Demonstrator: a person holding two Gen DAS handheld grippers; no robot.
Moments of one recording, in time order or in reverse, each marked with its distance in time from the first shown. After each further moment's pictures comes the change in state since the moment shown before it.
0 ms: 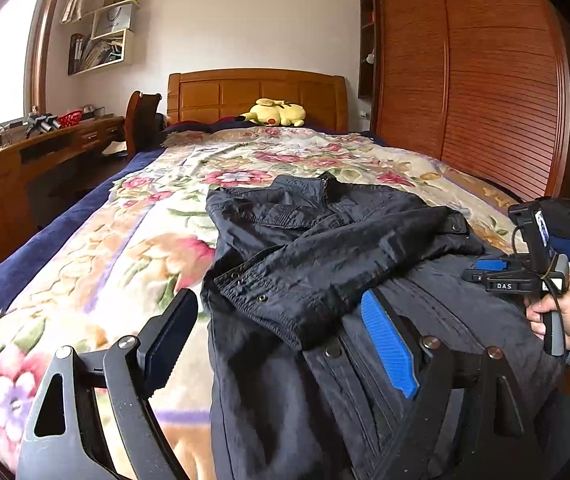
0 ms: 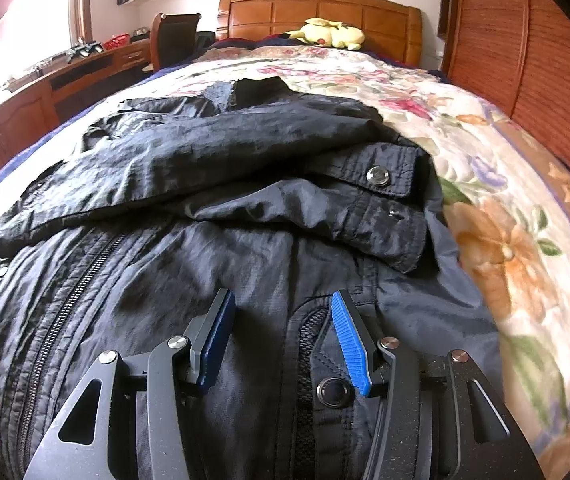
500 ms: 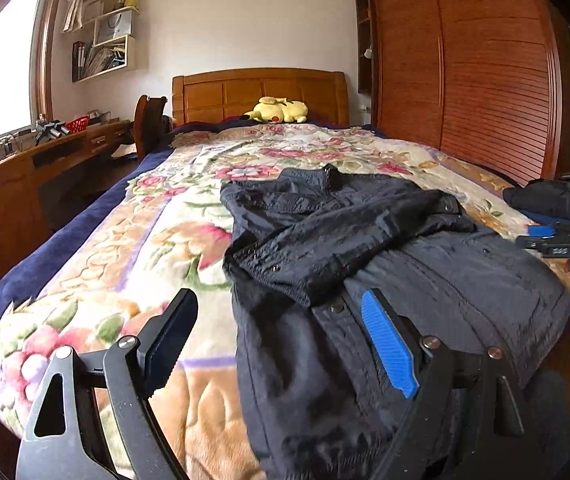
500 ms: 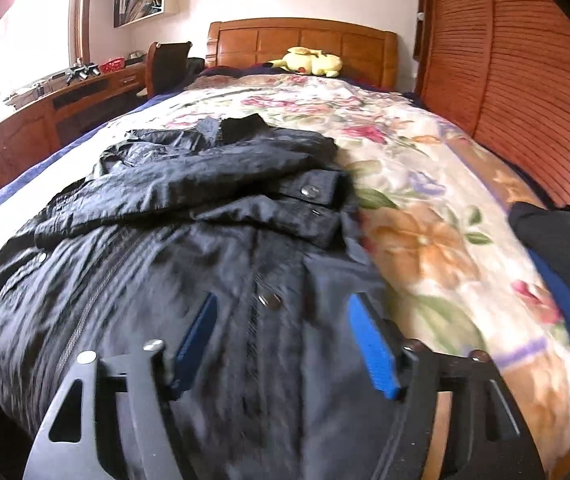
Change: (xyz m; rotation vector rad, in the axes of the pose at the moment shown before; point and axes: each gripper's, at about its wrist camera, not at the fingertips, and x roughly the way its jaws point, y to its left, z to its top) left arm -0.043 0.004 -0.025 0.045 0.016 0.030; right arm -0.113 -0.025 -0.044 0.024 -0.086 -0.045
